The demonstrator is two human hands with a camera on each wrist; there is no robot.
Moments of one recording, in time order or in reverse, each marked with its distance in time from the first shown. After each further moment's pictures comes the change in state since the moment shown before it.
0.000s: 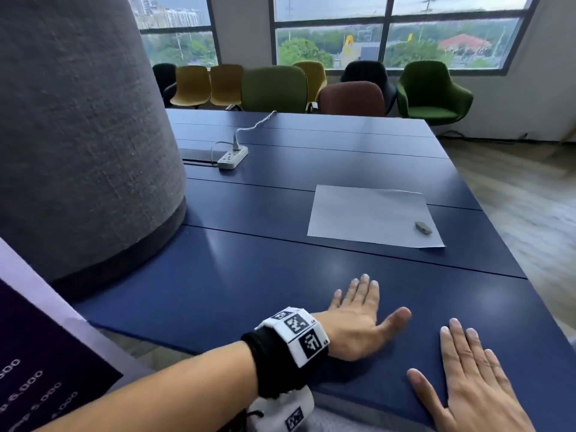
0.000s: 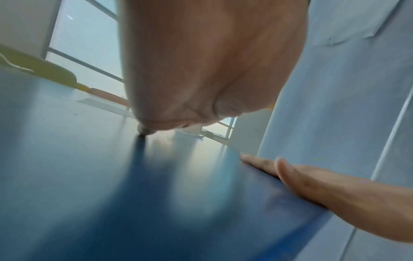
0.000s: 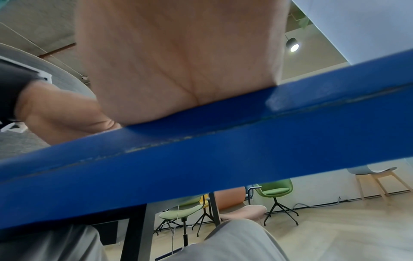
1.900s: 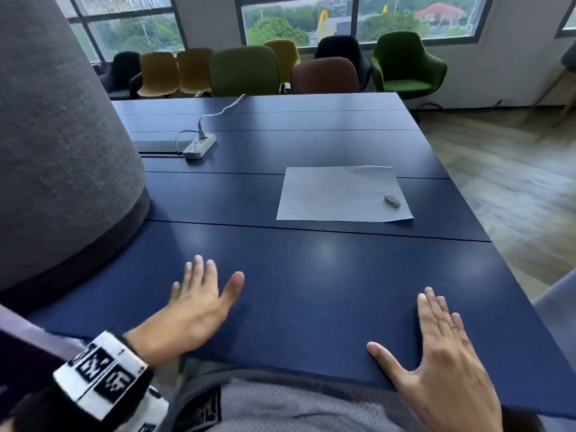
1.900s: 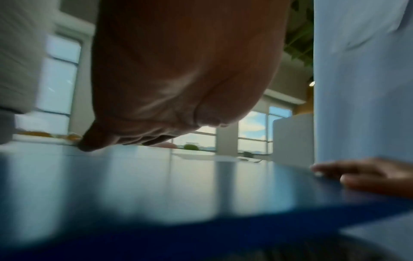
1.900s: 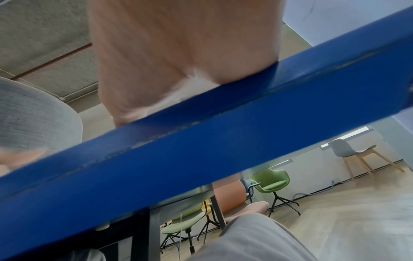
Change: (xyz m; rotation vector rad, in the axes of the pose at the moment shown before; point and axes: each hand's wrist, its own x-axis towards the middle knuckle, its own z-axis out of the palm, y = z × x) left_hand -0.090 -0.082 -0.029 -0.046 0.270 -0.536; right_hand -0.012 -0.007 -0.017 0.160 -0.028 0.131
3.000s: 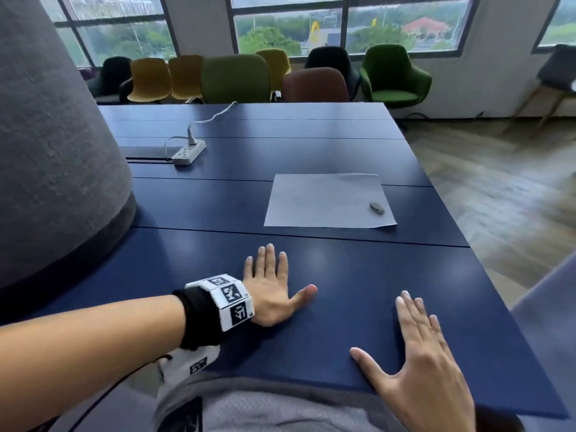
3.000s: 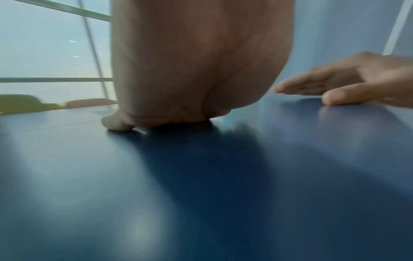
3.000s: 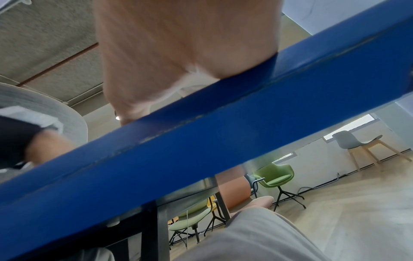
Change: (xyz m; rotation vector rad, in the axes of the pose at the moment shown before) left_hand 0.059 0.084 0.039 0.391 -0.088 0.260; right_hand 0.001 -0.008 -0.004 0.121 0.093 -0.047
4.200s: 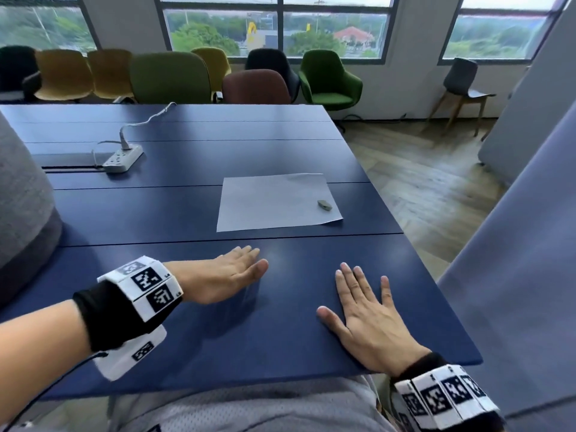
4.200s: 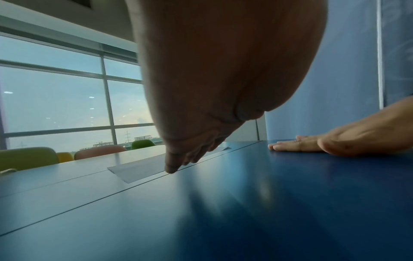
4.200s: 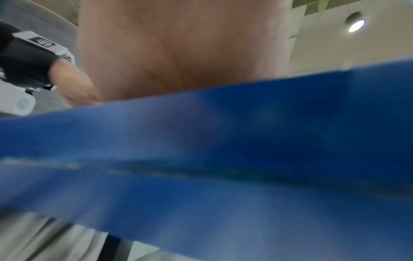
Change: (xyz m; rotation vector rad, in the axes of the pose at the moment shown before) left_hand -0.024 -0.012 -0.063 -0.081 -0.213 0.303; right_hand 0.044 0.002 -0.026 -0.390 -0.516 0.028
